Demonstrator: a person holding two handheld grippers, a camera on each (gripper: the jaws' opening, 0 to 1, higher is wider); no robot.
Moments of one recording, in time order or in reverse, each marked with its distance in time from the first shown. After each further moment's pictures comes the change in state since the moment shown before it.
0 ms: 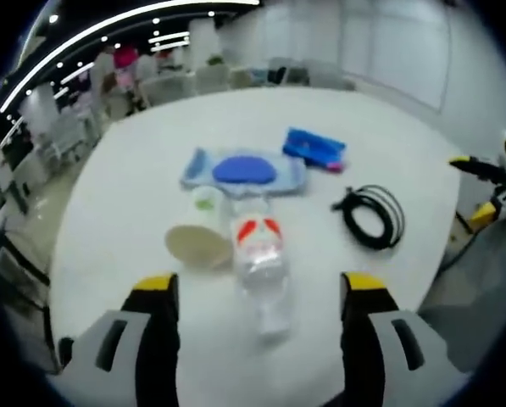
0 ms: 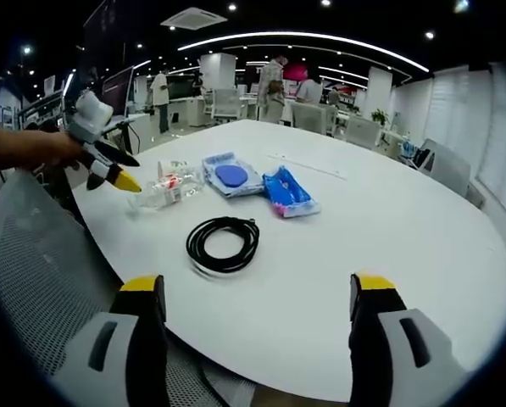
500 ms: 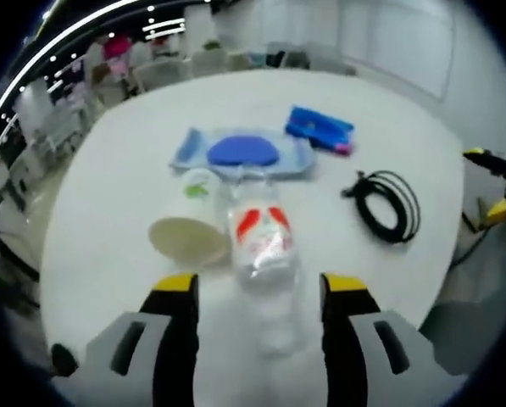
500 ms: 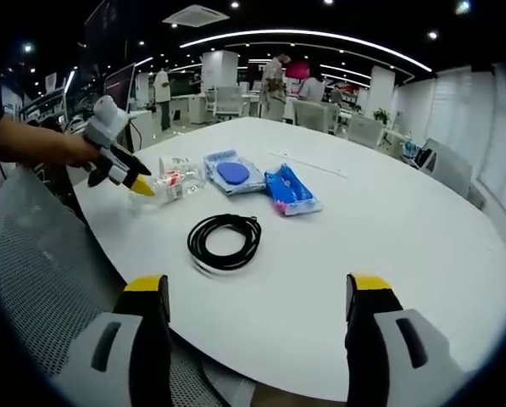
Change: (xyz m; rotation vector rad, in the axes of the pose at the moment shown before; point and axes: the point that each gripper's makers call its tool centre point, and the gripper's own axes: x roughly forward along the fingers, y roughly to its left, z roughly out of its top) left arm 0.036 0.005 -0.009 0.001 0.082 -0.011; right arm 0.001 0.000 -0.002 -0.010 0.011 0.007
